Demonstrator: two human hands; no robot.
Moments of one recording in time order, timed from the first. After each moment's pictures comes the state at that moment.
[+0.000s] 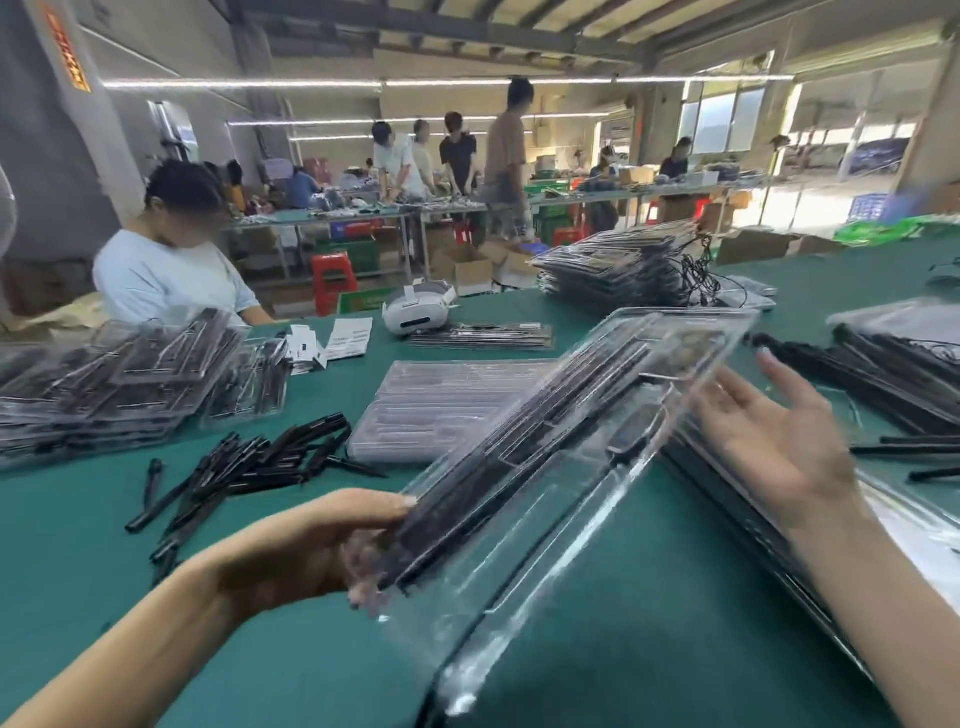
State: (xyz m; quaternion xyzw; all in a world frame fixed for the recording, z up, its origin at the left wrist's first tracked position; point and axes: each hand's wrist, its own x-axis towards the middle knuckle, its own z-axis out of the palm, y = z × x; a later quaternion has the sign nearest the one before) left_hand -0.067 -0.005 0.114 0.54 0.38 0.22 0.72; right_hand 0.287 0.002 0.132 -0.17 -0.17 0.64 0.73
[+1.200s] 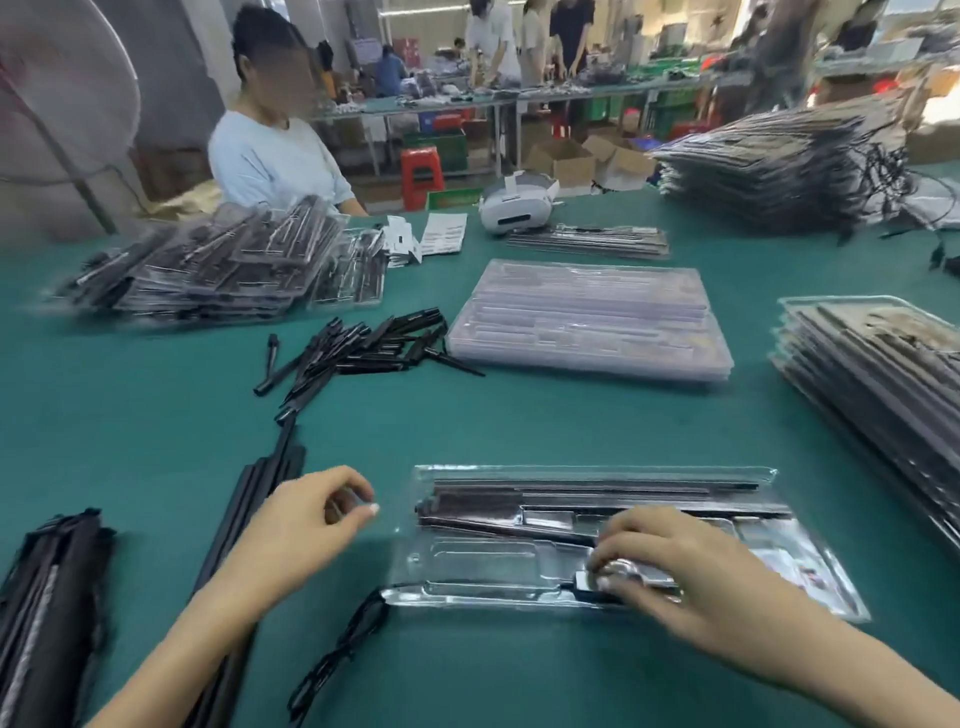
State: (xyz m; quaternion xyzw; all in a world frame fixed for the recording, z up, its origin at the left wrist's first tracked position) left_hand -0.154 -0.060 0.029 0.66 0.71 0.21 0.16; right_hand 0.184 -0.048 0.016 -0.38 -0.89 0.18 0.16
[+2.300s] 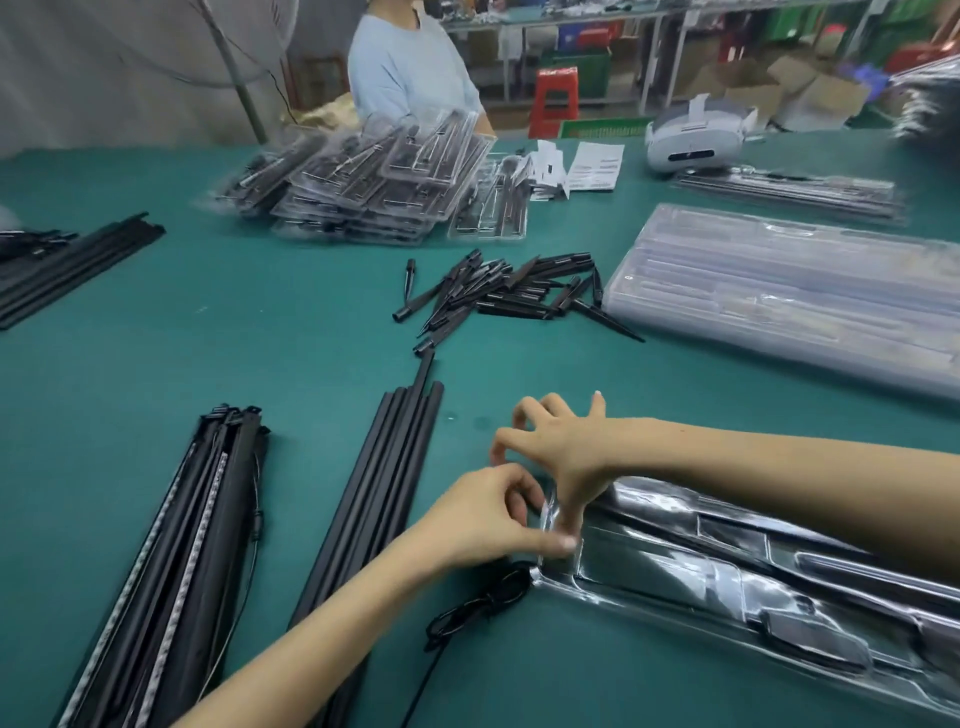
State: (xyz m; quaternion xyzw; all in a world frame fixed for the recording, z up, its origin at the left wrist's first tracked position) left_hand -0.156 -0.048 -0.022 0.58 0.69 0.20 0.39; right_hand -0.052 0.049 0.017 -0.27 -0.92 0.11 -0.26
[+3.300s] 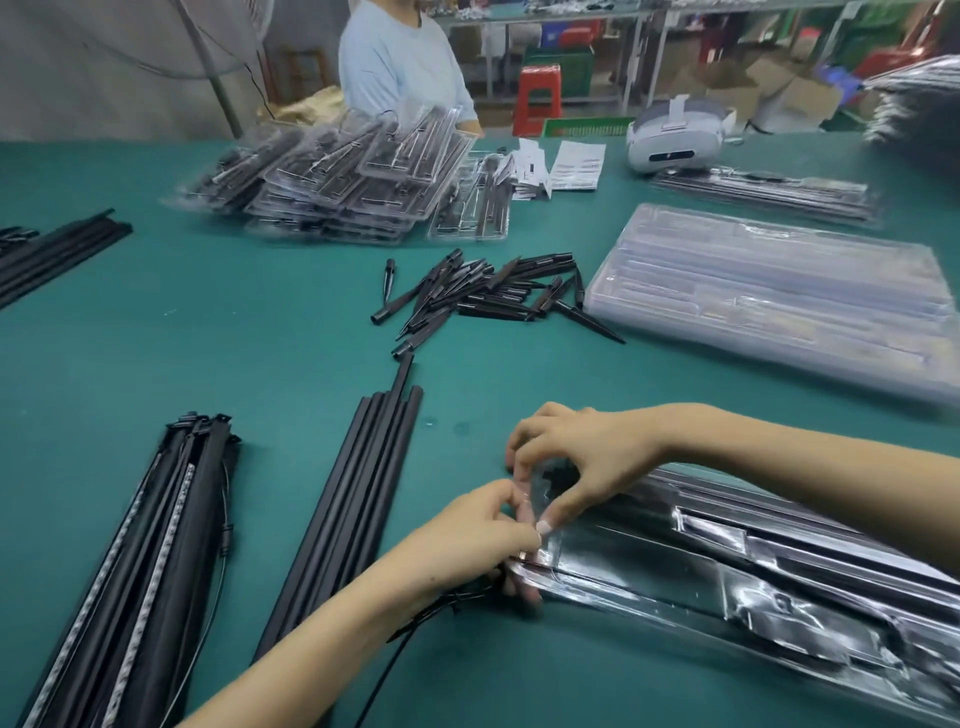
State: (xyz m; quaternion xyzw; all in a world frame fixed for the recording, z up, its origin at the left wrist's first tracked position) left_hand -0.141 -0.057 -0.011 0.45 0.62 0.28 0.58; right_hand -0.014 0.078 0.019 -0.15 -0.95 0.21 -0.18
